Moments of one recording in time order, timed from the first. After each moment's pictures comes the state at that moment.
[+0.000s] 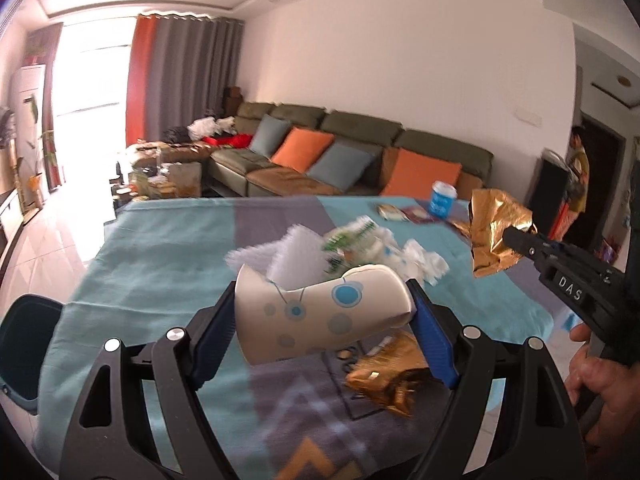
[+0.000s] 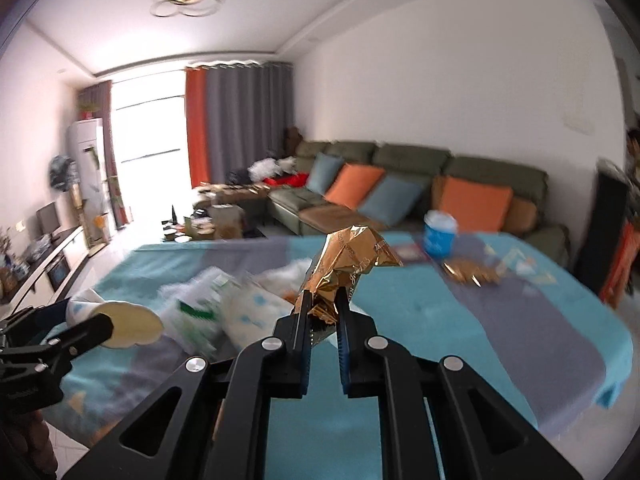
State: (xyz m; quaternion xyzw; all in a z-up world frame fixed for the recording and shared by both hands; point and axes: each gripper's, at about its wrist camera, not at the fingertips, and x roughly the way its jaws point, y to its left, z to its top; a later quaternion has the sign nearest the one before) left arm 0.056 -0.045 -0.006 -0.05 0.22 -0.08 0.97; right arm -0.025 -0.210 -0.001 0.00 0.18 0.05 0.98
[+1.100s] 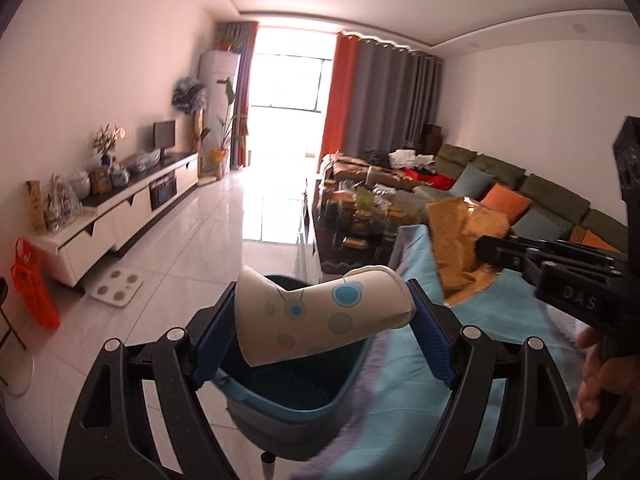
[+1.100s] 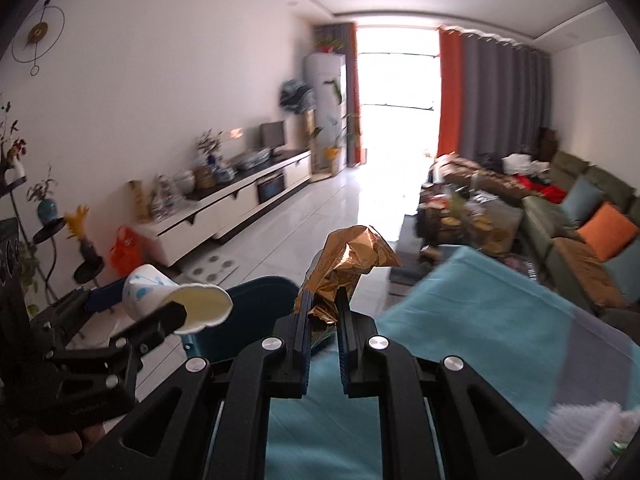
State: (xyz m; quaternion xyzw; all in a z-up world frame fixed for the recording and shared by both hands) left arm -0.074 0.246 -0.003 -0.12 0.18 0.27 0.94; right arm 0.025 0.141 0.015 -0.12 0.24 0.47 0.84
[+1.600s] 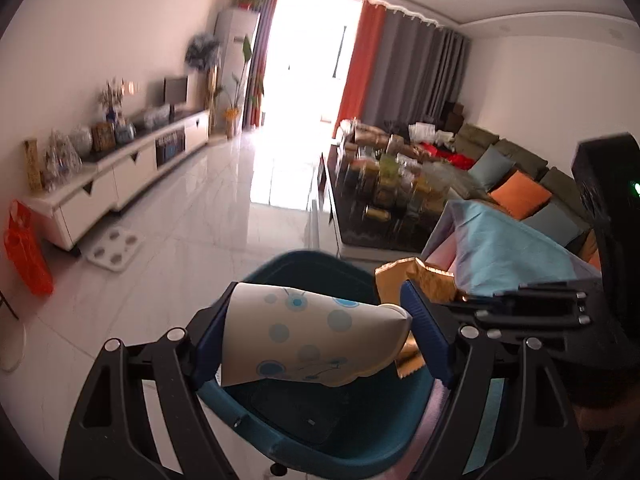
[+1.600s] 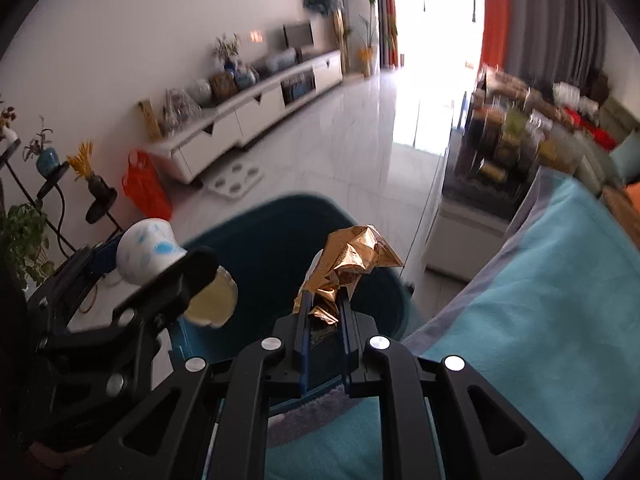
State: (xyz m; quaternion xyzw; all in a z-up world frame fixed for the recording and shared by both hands) left arm 0.011 0.361 -0.077 -0.19 0.23 0.27 0.91; right arm 0.059 0.253 -0.066 -0.19 0.40 0.49 0.75
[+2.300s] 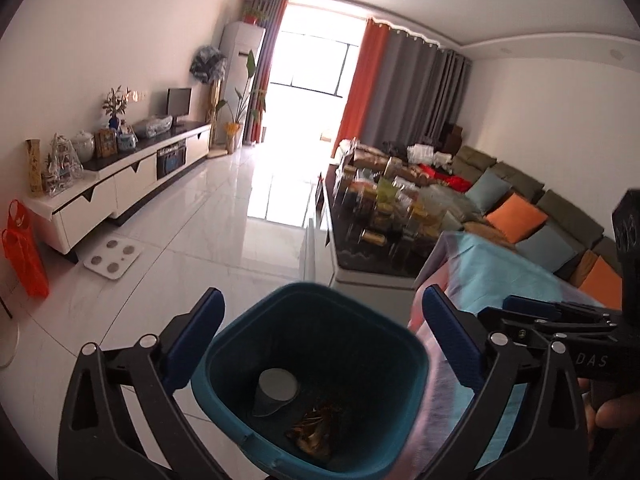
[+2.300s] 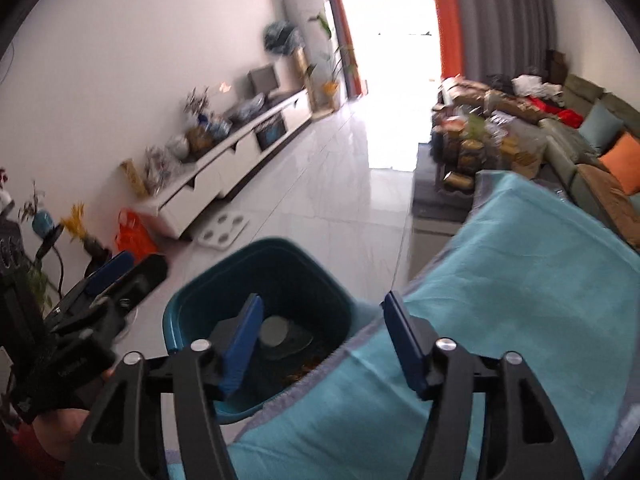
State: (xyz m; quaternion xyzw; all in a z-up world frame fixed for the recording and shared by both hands) left arm -0.004 0.345 -0.051 -0.18 0.19 0.28 0.92; right arm 0.073 0.191 -0.030 -0.09 0.36 0.46 0.81
